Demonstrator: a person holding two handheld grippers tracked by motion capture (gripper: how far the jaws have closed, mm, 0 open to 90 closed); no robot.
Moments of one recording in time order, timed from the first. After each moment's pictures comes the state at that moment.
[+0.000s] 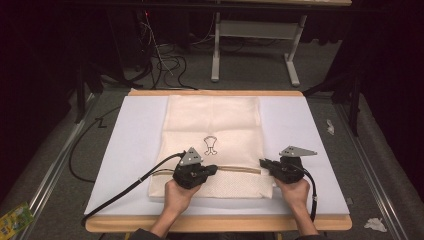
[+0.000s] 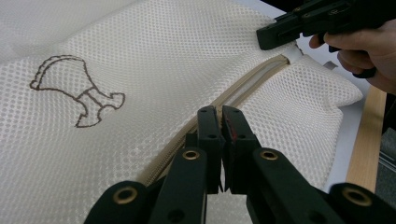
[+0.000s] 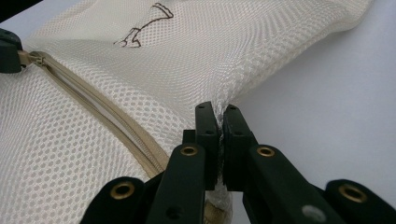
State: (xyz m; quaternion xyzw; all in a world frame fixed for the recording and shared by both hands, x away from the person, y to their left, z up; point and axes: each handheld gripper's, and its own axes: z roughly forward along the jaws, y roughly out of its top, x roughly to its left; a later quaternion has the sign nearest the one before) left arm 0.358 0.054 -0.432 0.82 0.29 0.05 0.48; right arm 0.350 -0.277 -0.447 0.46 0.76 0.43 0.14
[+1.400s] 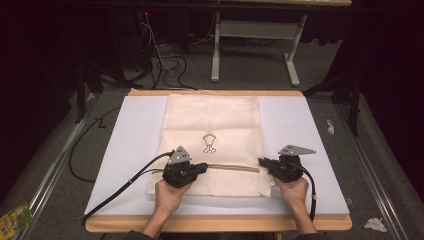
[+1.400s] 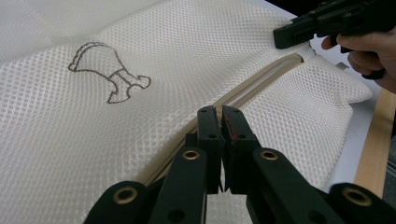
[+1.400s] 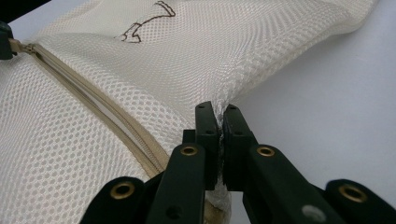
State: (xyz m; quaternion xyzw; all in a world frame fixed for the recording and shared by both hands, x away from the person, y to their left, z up) left arm 0.358 0.080 -0.429 0.81 0.31 0.06 0.48; right arm 0.353 -0.275 -0.446 0.46 0.76 0.44 0.14
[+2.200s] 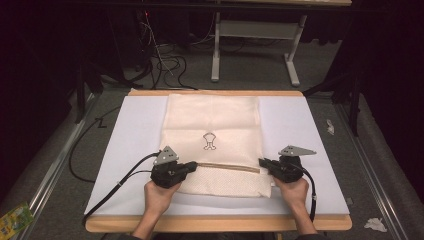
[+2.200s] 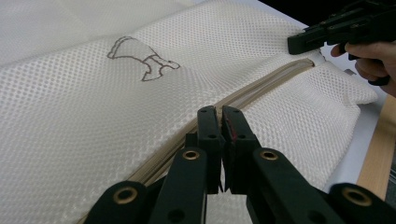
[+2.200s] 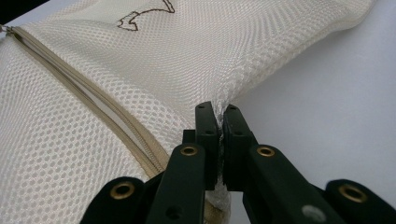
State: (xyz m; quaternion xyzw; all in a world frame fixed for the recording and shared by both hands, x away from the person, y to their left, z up) left arm 0.356 0.110 -0.425 0.80 0.33 0.08 0.49; right arm 0.353 -0.276 -0.448 0.46 0.76 0.44 0.14
